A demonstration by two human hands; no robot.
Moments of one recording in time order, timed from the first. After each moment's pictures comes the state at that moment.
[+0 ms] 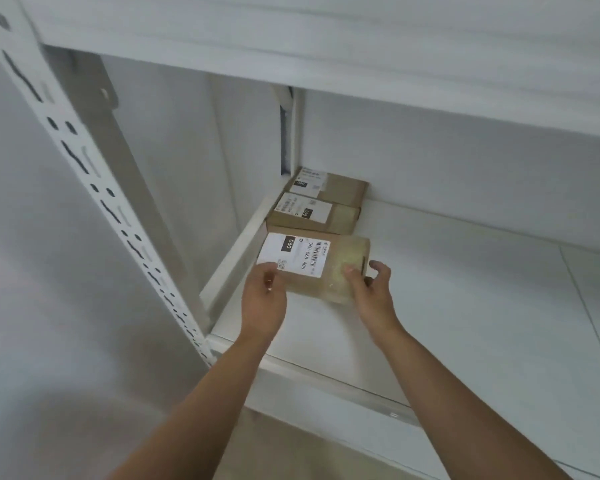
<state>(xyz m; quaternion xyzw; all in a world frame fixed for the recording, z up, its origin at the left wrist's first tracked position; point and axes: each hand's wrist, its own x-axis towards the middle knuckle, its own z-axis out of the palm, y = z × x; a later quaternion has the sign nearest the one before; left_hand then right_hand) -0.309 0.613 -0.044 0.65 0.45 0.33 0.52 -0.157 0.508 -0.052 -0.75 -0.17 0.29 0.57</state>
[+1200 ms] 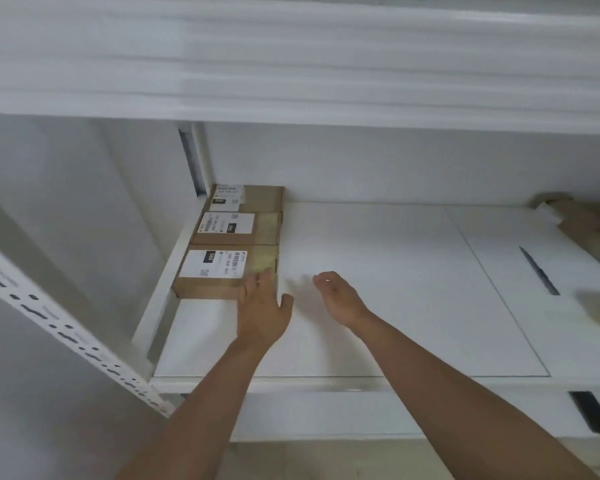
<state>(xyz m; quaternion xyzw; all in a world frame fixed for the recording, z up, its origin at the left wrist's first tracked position) -0.244 0.574 -0.063 0.89 0.29 0.17 0.30 -0.135 0.447 -0.049 -0.84 -0.17 0.25 0.45</state>
